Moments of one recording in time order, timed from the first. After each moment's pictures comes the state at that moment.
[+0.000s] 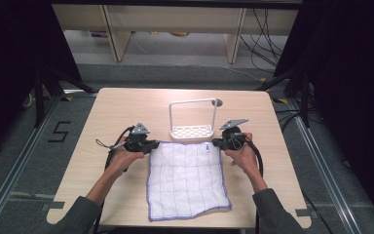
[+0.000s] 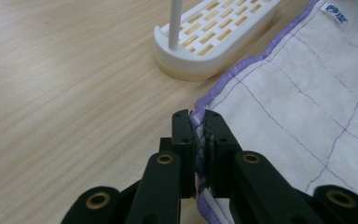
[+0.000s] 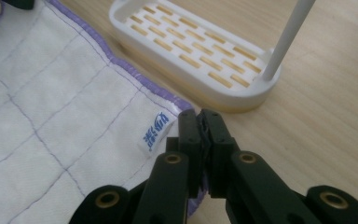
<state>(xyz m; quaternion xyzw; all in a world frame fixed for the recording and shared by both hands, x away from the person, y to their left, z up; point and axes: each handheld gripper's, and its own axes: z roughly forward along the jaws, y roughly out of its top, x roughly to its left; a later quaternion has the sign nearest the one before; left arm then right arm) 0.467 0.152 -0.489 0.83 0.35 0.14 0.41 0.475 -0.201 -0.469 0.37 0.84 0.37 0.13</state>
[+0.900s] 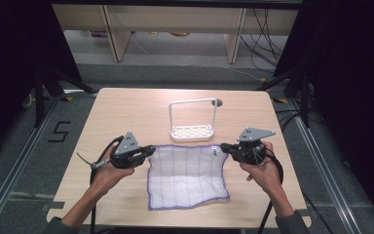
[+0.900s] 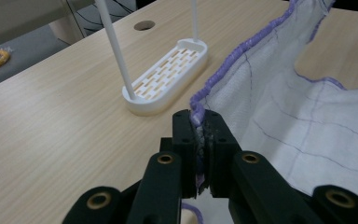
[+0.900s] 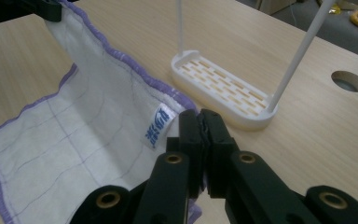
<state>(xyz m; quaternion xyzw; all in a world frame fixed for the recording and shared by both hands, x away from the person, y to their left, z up) 0.380 0.160 -0.437 0.82 0.27 0.21 0.47 0.391 -0.226 -0.411 0.31 0.83 0.43 0.15</state>
